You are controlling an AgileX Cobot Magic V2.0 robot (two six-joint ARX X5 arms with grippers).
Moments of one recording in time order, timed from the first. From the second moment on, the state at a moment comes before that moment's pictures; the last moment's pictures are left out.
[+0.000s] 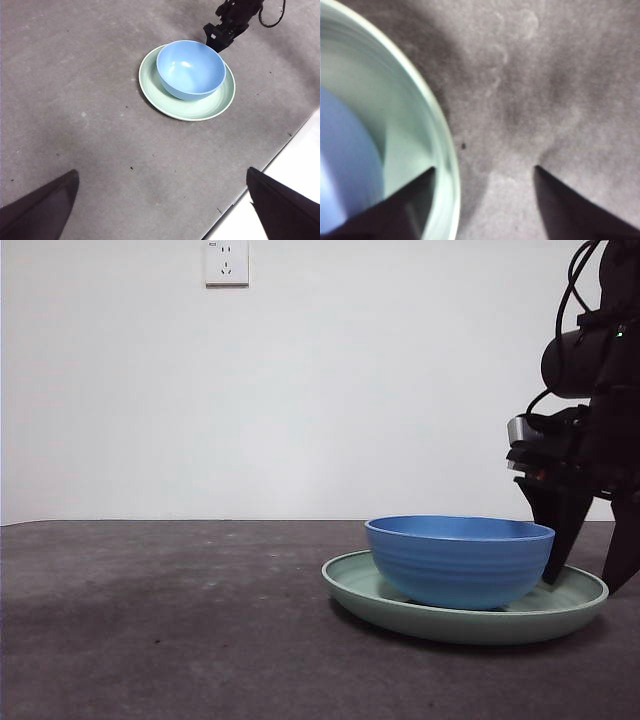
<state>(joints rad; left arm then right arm) -0.70 0.73 1.09 -1.01 0.10 -0.04 0.15 1.75 1.13 -0.74 -0.24 0.05</state>
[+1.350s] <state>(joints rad) -0.70 0.73 1.09 -1.01 0.10 -0.07 0.15 1.78 1.27 -0.84 -0.44 0.04</state>
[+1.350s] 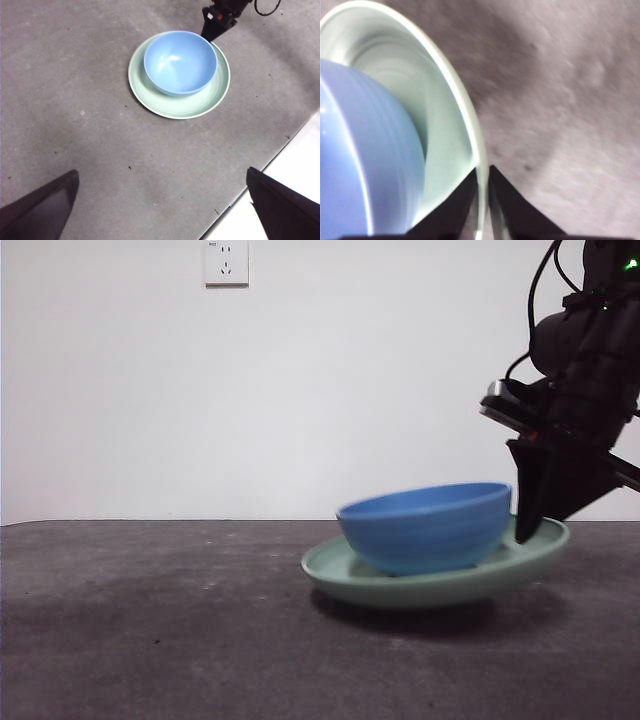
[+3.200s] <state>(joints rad) -0.70 0.73 1.09 -1.03 0.10 -0.07 0.45 1.89 1.28 -0.66 -0.41 0.21</state>
